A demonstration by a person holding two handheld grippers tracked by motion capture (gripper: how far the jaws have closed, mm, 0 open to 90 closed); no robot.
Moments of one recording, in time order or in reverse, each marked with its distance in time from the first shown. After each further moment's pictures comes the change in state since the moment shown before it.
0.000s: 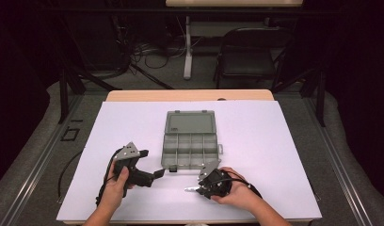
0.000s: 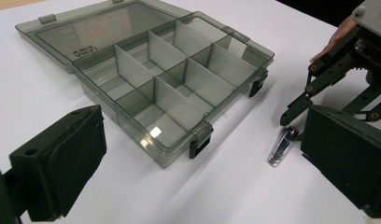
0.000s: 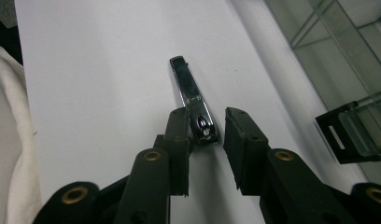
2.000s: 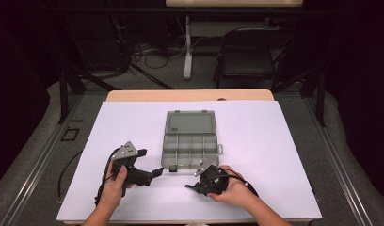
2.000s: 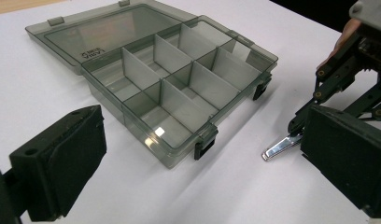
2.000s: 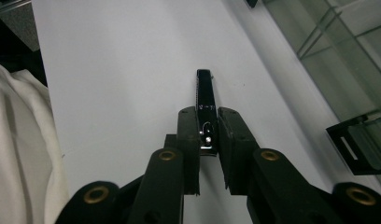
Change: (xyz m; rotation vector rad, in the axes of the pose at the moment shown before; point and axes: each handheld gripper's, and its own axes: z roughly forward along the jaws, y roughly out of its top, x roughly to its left) left arm 0.003 0.001 -0.004 -0.011 0.015 -0.011; right arm -0.002 0.012 -0.002 0.008 0.052 0.079
